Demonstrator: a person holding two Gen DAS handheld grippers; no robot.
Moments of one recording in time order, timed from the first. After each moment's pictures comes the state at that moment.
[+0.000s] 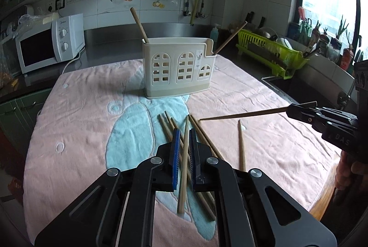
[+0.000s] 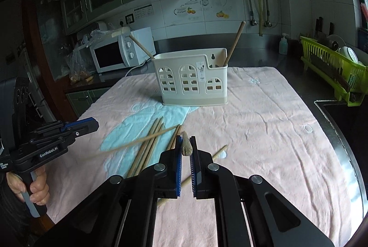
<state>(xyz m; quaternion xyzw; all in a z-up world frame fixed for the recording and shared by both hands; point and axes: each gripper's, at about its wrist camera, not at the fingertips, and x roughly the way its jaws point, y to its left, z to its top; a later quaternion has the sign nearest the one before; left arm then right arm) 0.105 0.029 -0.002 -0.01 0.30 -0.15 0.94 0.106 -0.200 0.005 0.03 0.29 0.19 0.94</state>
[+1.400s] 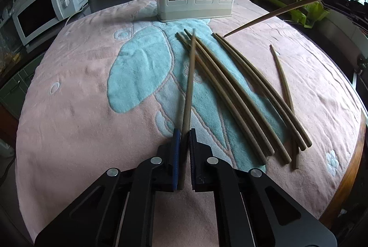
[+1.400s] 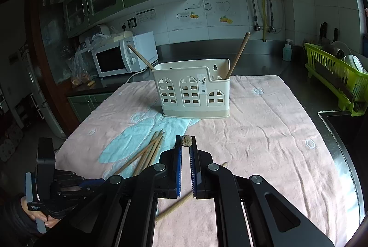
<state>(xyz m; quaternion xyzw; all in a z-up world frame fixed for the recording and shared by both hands) 0.107 0.043 -0.096 0.04 0.45 -0.11 0.89 0.129 -0.203 0.016 0.03 0.29 0.20 0.94</state>
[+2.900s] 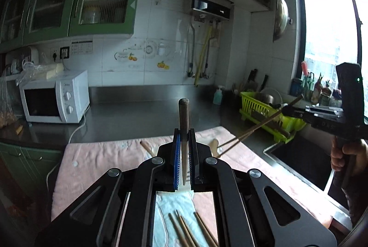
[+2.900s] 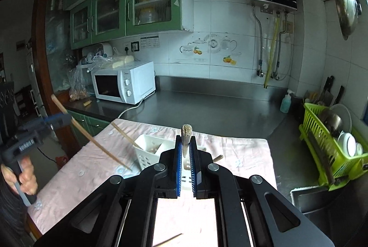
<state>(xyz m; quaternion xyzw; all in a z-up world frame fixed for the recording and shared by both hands) 0.177 0.036 0.157 -0.03 0.15 -0.14 0.98 0.231 -0.234 0.175 -0.04 0.23 0.21 0.95</state>
